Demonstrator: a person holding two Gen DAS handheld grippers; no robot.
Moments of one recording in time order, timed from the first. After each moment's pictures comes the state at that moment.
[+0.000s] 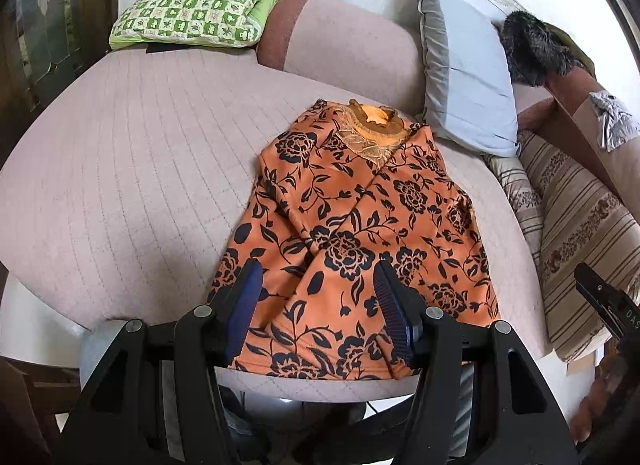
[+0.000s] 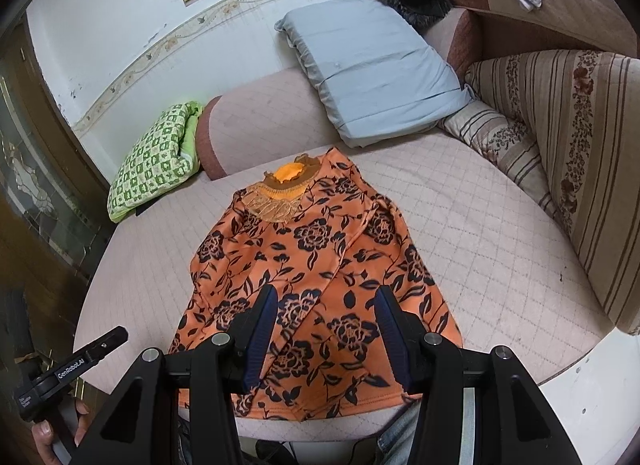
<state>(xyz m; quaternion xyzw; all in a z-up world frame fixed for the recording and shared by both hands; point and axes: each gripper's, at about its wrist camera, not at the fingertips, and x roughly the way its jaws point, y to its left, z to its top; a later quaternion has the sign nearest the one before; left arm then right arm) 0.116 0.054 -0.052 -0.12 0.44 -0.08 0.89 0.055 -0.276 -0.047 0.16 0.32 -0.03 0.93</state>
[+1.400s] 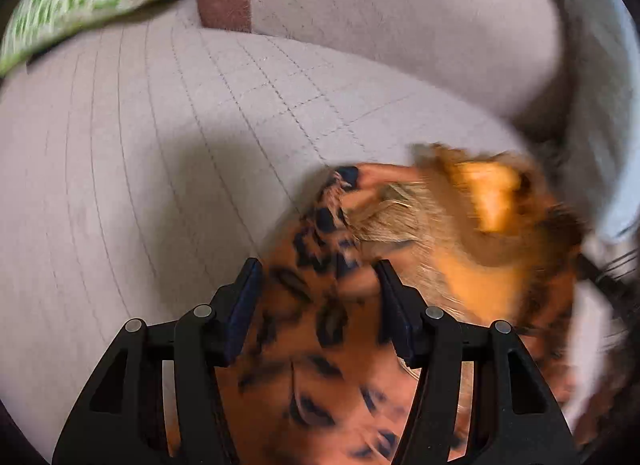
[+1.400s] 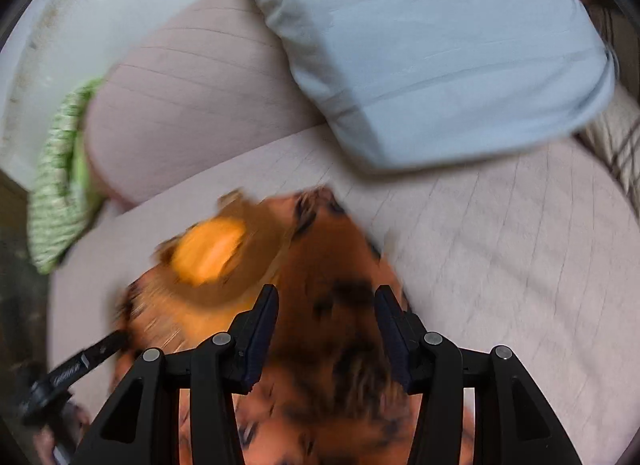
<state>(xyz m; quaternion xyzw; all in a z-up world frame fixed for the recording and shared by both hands) 0.547 -0.023 -0.183 -0.04 0.56 -0.02 0.83 0.512 -0.355 -0.153 0.18 0.45 -0.04 0.87</state>
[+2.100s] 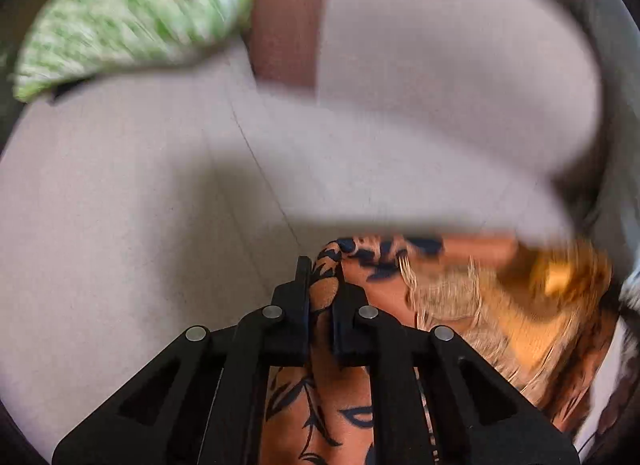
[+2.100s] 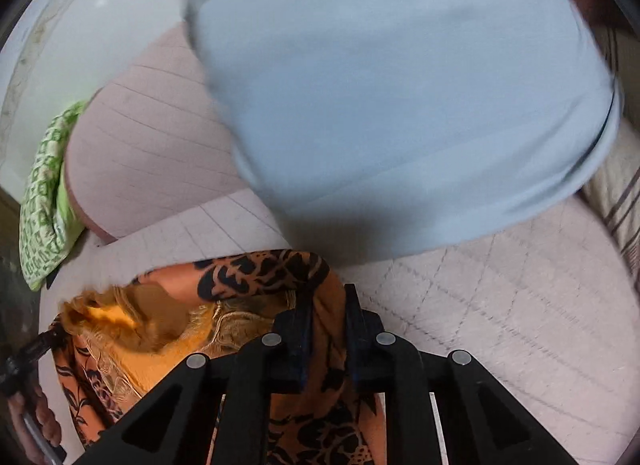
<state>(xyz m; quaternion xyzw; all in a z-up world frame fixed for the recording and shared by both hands) 0.593 0.054 -0.183 -0.05 0.55 0.00 0.83 0.535 -0.413 -0.150 0.18 0.43 -0.05 0.88</state>
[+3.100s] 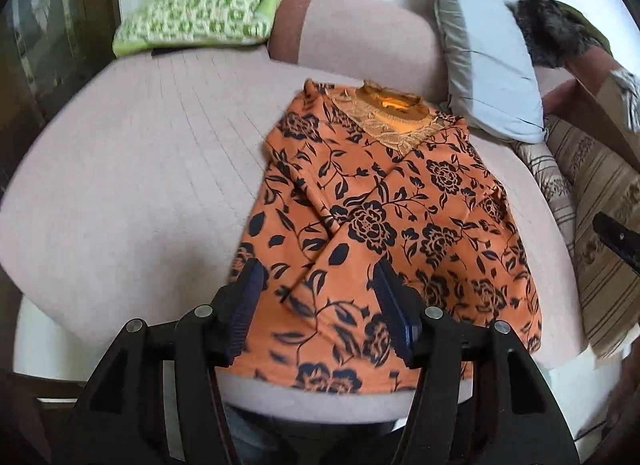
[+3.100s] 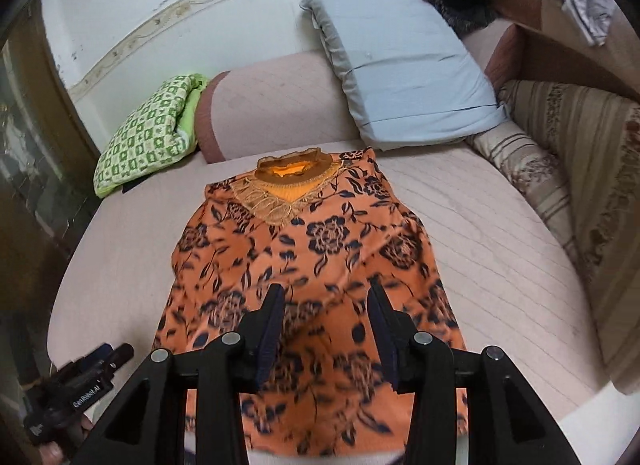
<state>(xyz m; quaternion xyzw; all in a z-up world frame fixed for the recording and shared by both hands) 0.132 0.047 -0.076 -0.07 0.43 -0.05 0.90 0.133 -0.237 -0.054 0.09 0.35 -0.03 0.93</state>
